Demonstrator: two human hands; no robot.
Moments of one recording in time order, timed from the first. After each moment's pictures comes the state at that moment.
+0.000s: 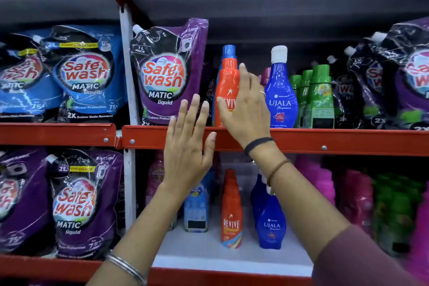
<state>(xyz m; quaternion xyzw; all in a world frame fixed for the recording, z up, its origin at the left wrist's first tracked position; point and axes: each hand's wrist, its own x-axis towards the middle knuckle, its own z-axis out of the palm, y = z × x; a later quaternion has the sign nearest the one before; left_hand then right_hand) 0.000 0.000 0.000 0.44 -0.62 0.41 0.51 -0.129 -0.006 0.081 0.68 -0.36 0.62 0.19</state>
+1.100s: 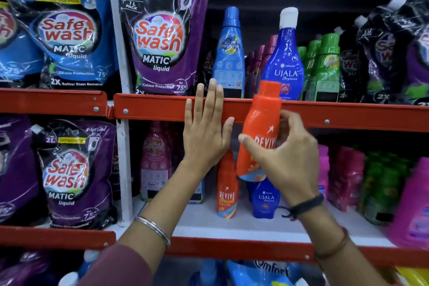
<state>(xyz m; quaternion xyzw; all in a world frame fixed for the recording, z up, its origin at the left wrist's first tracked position) -0.026 -0.040 -0.026 0.49 -0.59 0.45 0.46 -0.181 0.045 -0.021 0.62 -0.43 0.65 0.02</state>
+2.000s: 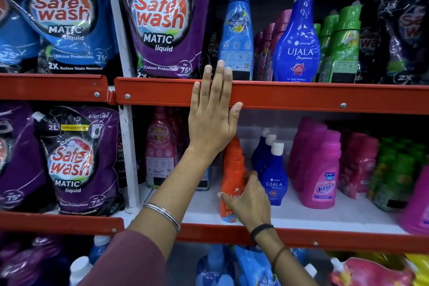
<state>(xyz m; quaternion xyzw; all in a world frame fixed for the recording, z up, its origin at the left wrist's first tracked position) -0.027 -0.045 -0.025 0.47 -0.58 0.47 0.47 -0.137 -0.036 -0.171 0.67 -0.56 0.47 -0.13</state>
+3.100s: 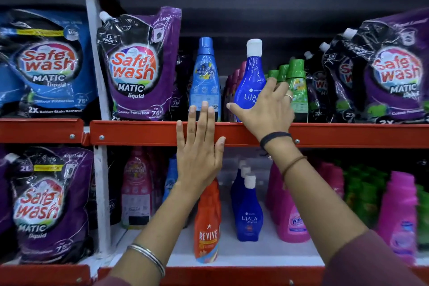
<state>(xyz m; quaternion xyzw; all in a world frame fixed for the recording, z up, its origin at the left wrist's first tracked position) -0.062 -0.046 -0.020 0.50 -0.58 0.45 0.45 -0.202 -0.025 0.077 0.58 -0.54 0.58 0.21</state>
